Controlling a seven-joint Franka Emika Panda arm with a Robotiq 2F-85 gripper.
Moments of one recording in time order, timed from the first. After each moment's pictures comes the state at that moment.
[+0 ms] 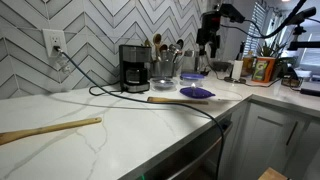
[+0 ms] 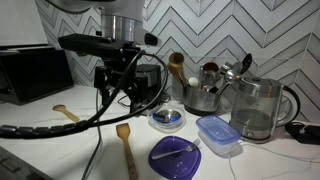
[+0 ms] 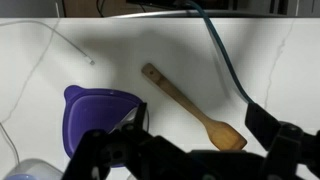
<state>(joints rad) -0.05 -0.21 -0.30 -1.95 -0.02 1.61 -0.49</state>
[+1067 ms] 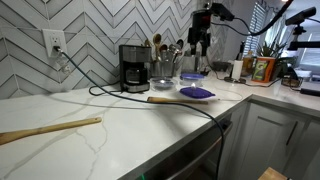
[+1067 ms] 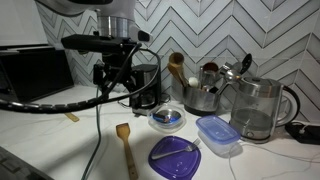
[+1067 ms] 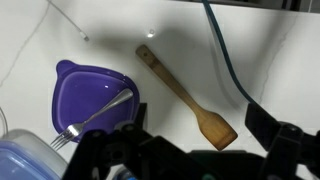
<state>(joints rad) -0.05 -0.20 -0.21 -1.95 -0.03 1.66 -0.49</state>
